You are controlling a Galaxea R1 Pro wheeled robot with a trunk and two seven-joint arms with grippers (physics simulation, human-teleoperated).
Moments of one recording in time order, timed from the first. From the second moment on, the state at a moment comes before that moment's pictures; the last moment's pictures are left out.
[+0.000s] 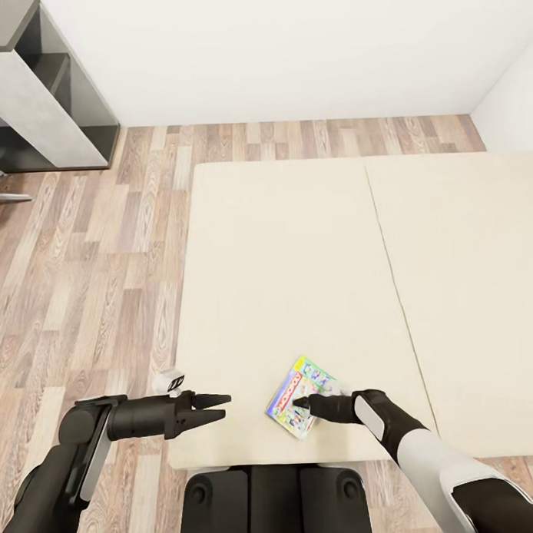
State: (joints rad) left arm -0.40 0.12 0.08 -1.45 0.10 0.94 -1.57; right arm -0.82 0.01 0.16 -0.31 -0.43 0.51 0.40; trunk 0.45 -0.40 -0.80
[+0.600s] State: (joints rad) left arm -0.40 0.12 0.08 -1.45 0.11 0.94 -1.57; right arm -0.82 0.02 0.16 -0.32 -0.42 0.45 0.40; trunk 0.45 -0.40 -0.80
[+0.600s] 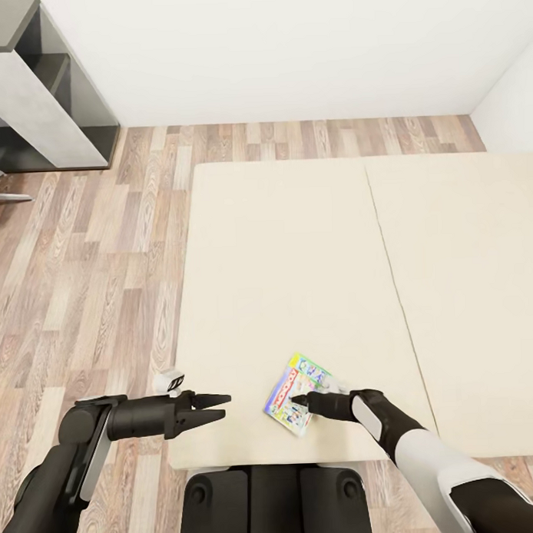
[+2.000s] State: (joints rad) left arm -0.40 0.12 0.08 -1.45 0.11 0.94 -1.57; right arm -0.82 0.02 0.16 -0.32 -0.38 0.42 0.40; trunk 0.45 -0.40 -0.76
